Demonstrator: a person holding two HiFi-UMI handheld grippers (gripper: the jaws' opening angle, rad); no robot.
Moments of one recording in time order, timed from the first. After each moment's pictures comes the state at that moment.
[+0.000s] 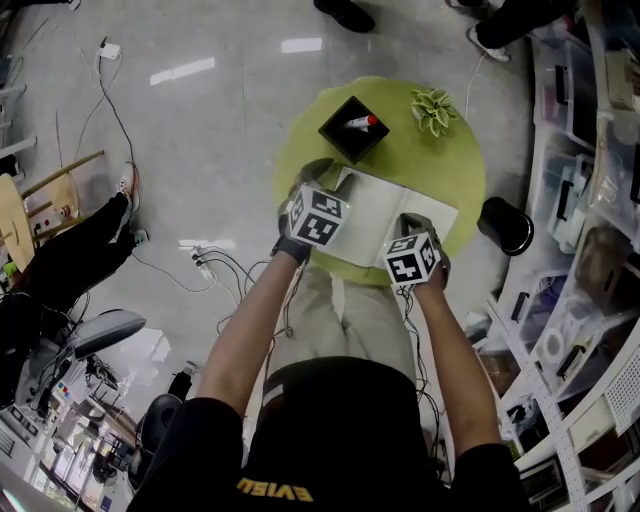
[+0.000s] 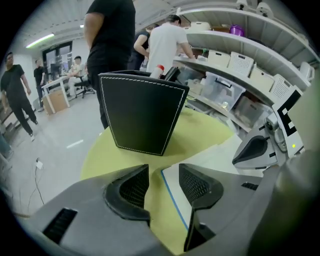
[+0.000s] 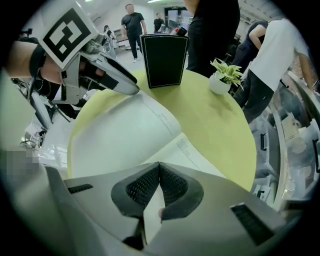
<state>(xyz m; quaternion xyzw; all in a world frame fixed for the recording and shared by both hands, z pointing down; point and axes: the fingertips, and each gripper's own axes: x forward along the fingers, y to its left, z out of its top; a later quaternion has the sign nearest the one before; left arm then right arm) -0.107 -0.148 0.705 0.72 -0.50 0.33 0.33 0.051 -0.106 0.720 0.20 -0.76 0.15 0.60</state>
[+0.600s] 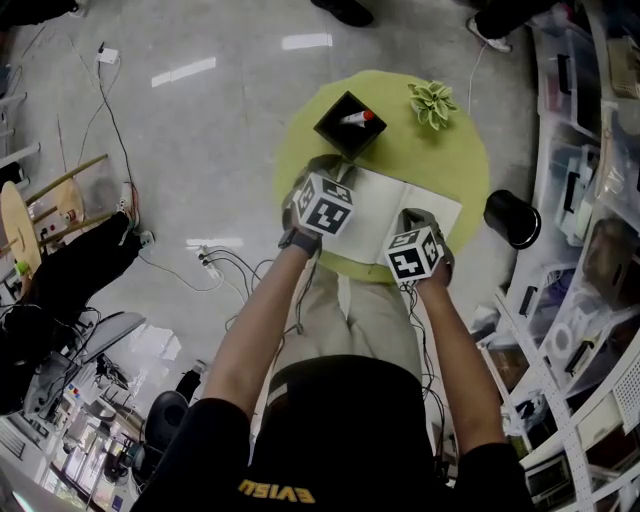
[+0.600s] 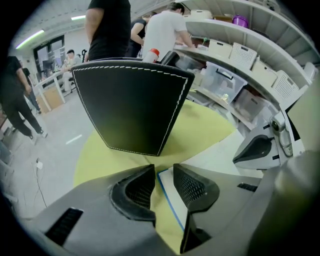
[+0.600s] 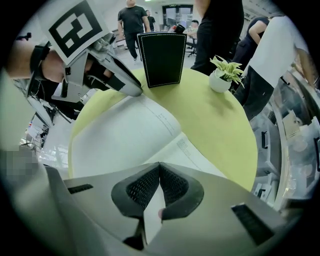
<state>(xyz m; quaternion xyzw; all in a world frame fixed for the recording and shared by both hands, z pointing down) -0.096 -0.156 0.717 0.71 -0.47 0.38 0.36 0.052 -0.107 0.722 0.19 -0.75 0.17 0.61</state>
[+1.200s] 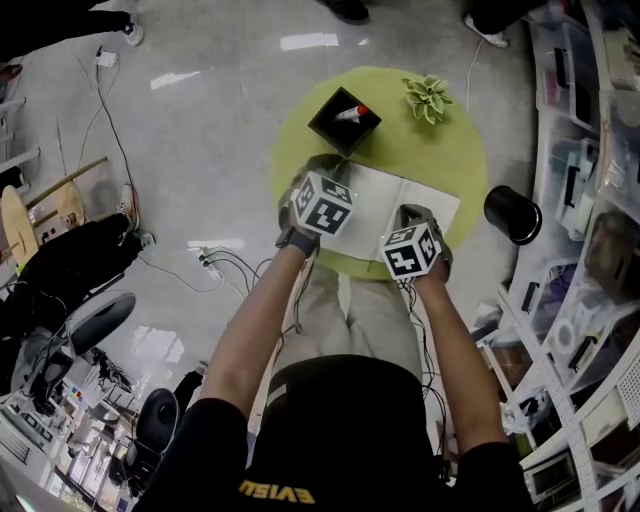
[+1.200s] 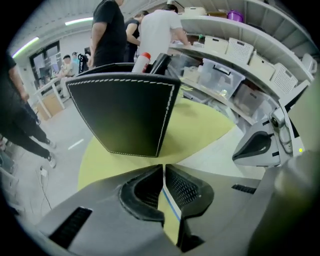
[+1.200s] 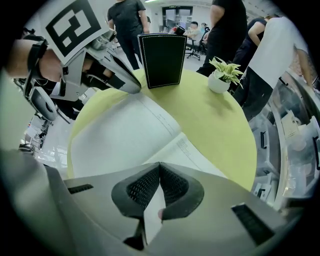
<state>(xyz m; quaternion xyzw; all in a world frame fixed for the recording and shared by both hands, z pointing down) -0.095 -0.155 0.711 0.71 -0.47 0.40 0.34 0.051 -0.106 0.722 0.20 -0.76 0.16 0.60</state>
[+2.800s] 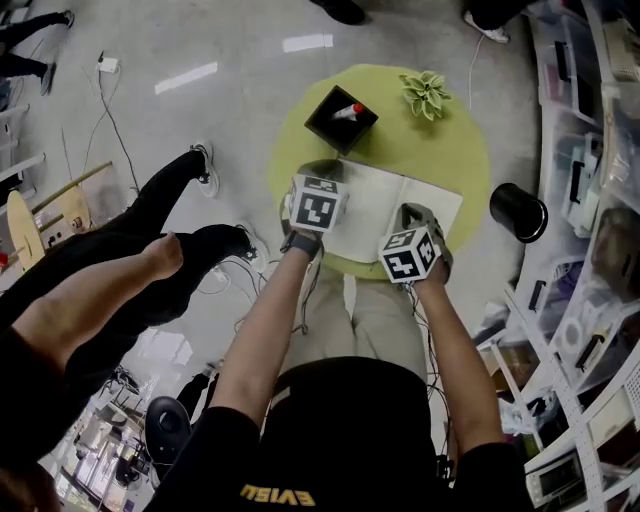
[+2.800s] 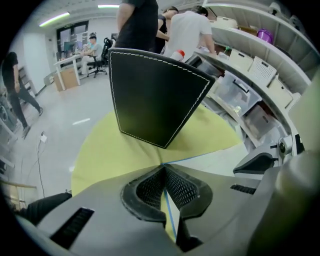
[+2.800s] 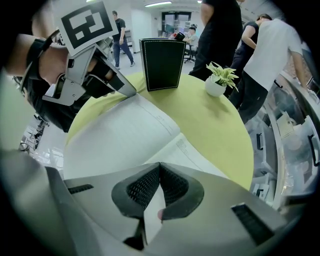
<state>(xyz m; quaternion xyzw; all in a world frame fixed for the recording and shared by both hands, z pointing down) -0.106 -0.146 0.718 0.66 -0.52 0.33 0.43 0.051 -0.106 0.721 0.22 -0.76 0.15 0.59</state>
